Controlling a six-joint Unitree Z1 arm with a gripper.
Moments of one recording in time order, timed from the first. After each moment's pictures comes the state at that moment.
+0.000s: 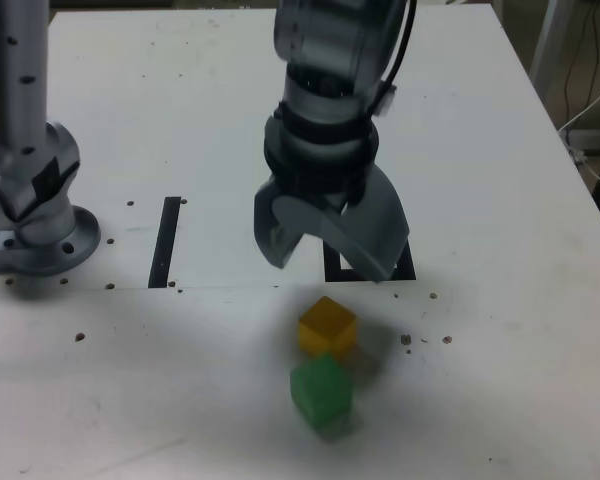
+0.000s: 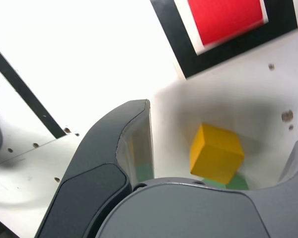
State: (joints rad) arm -0.38 1.95 -1.45 1.23 0.10 0.04
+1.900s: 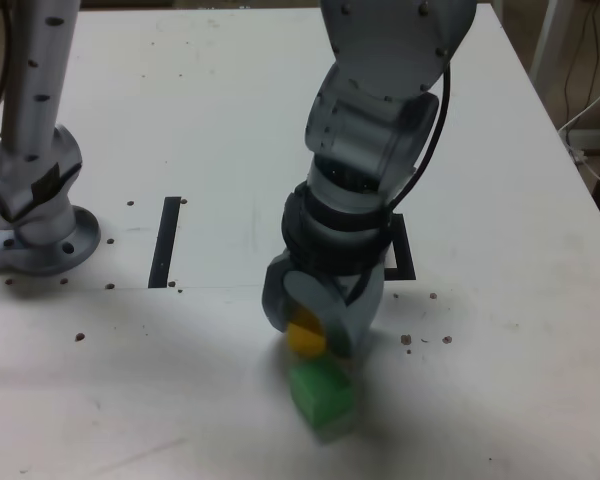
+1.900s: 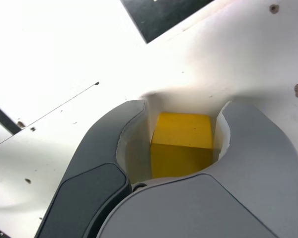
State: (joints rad) arm -0.45 2.08 -1.47 1.18 0.05 0.03
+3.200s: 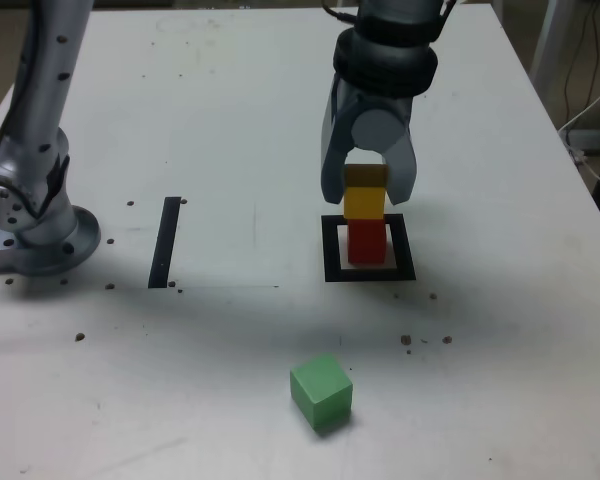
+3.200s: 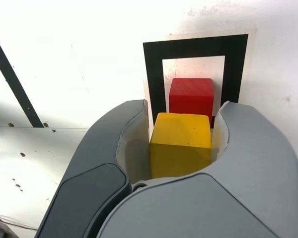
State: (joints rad) arm -0.03 2.07 -1.74 1.42 0.00 0.00
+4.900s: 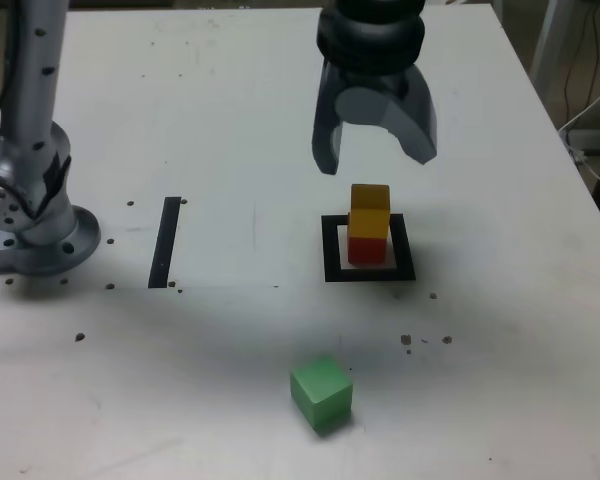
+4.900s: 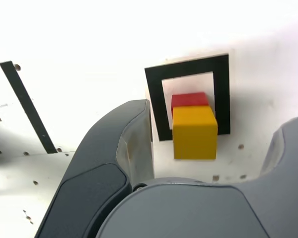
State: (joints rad) arm -0.10 1.96 -1.71 1.41 0.15 0.03
